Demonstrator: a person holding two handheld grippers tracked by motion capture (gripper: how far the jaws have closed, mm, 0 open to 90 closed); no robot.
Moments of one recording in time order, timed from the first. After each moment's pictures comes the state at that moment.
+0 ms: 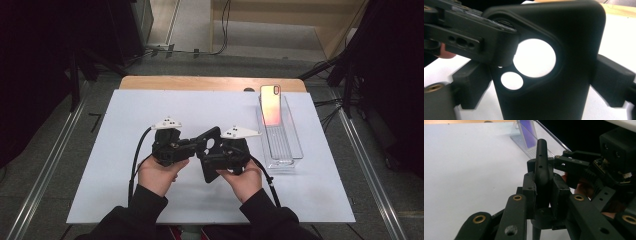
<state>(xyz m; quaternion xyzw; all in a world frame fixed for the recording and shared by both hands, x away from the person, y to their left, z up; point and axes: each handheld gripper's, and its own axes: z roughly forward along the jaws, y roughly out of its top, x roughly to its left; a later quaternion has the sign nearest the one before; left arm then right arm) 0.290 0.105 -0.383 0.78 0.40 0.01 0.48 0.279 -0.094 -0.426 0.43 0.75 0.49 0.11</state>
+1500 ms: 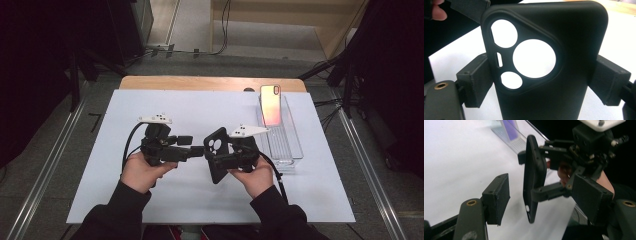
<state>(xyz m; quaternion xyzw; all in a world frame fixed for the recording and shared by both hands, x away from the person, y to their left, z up) 0.297 0.131 -0.367 0.81 0.34 -0.07 0.47 0.284 -0.119 -0.427 0.39 0.77 0.49 0.09</state>
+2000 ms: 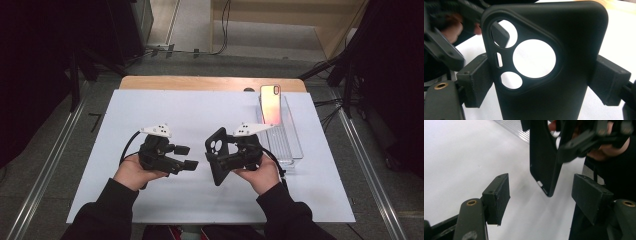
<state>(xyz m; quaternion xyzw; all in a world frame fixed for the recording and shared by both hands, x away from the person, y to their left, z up) 0.302 0.145 -0.405 0.86 0.25 -0.07 0.45 0.287 -0.130 -0.421 0.35 0.79 0.51 0.05</state>
